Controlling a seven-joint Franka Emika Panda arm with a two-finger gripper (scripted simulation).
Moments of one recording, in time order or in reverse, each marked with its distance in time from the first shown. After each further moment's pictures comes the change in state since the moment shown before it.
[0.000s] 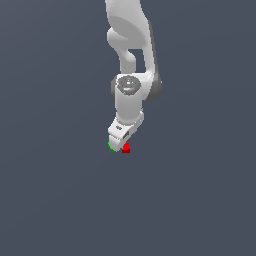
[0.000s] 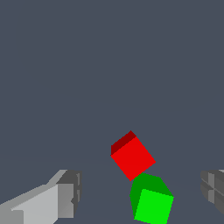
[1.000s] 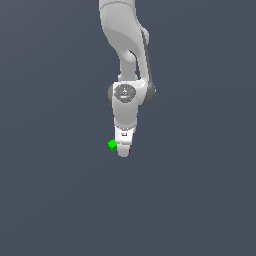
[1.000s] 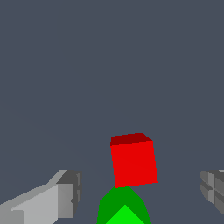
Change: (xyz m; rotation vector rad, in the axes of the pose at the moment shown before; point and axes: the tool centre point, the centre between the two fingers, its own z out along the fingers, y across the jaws) arm -0.010 0.004 0.033 -0.014 0.008 -0.527
